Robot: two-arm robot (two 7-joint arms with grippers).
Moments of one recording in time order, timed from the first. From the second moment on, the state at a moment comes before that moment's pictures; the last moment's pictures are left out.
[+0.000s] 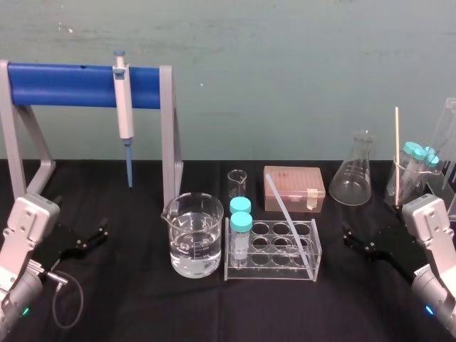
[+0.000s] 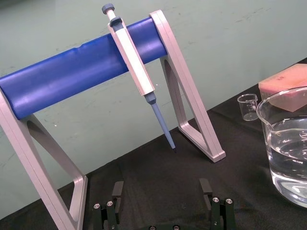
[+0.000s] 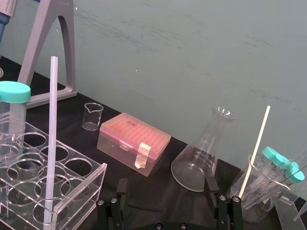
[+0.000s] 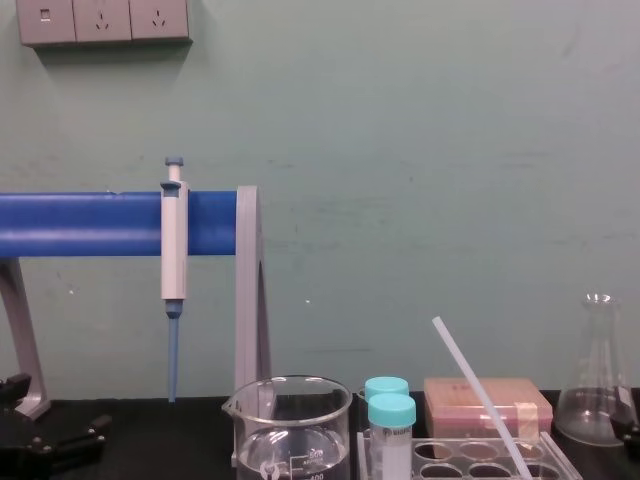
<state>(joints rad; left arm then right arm) -0.20 0.60 0.45 -1.41 -0.25 -0.12 0.03 0.20 0.60 -0.45 -1.41 0.25 -0.12 -0.03</state>
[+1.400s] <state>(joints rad) -0.20 0.60 0.45 -1.41 -0.25 -0.12 0.03 0.20 0.60 -0.45 -1.41 0.25 -0.12 -0.03</state>
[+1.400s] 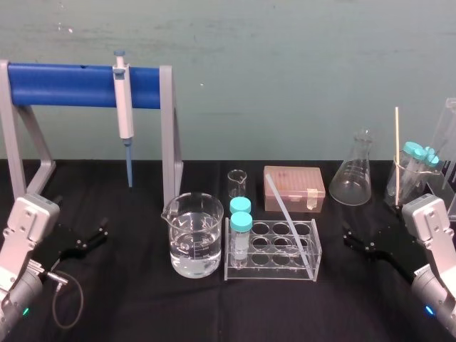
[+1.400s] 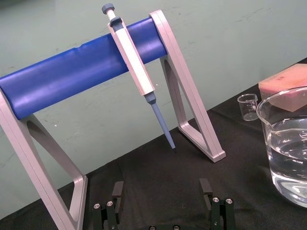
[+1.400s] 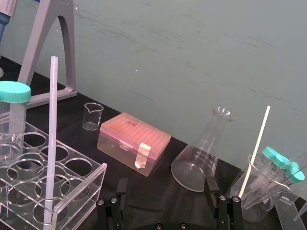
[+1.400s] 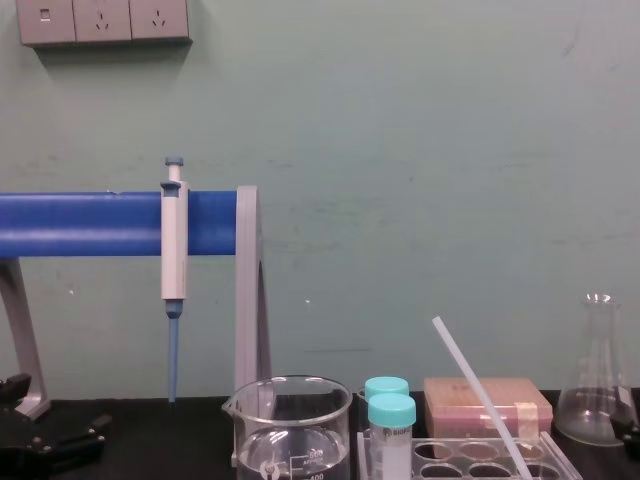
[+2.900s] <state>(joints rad) -0.20 0.60 0.45 -1.41 -0.25 -0.12 0.03 0.19 0.60 -0.43 -1.43 0.27 -0.20 0.08</state>
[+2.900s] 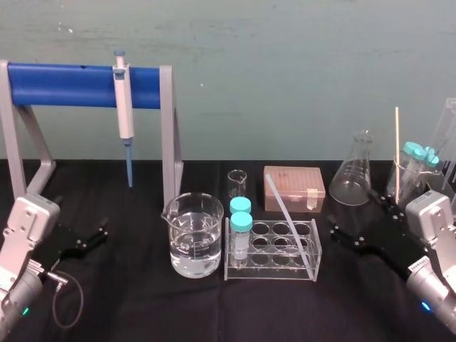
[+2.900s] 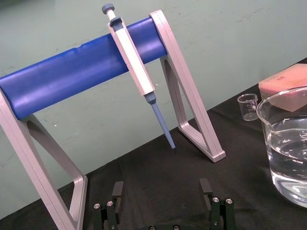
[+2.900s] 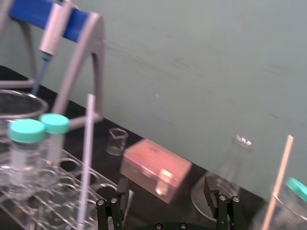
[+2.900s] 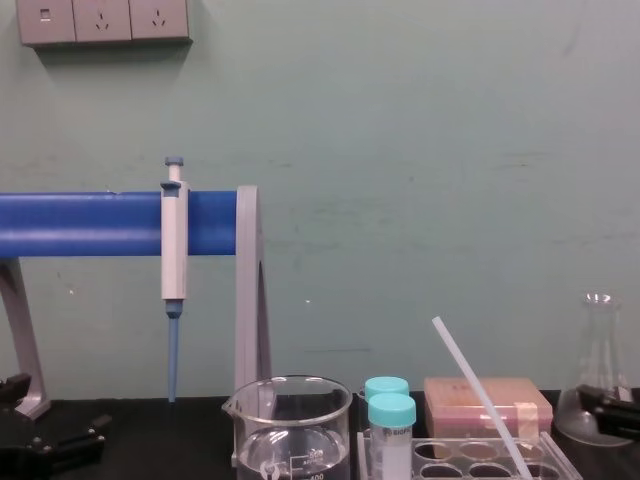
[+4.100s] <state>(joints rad) -0.20 0.60 0.45 -1.41 -0.25 -0.12 0.03 0.42 0.44 -0.45 -1.17 0.40 -0.25 0.53</state>
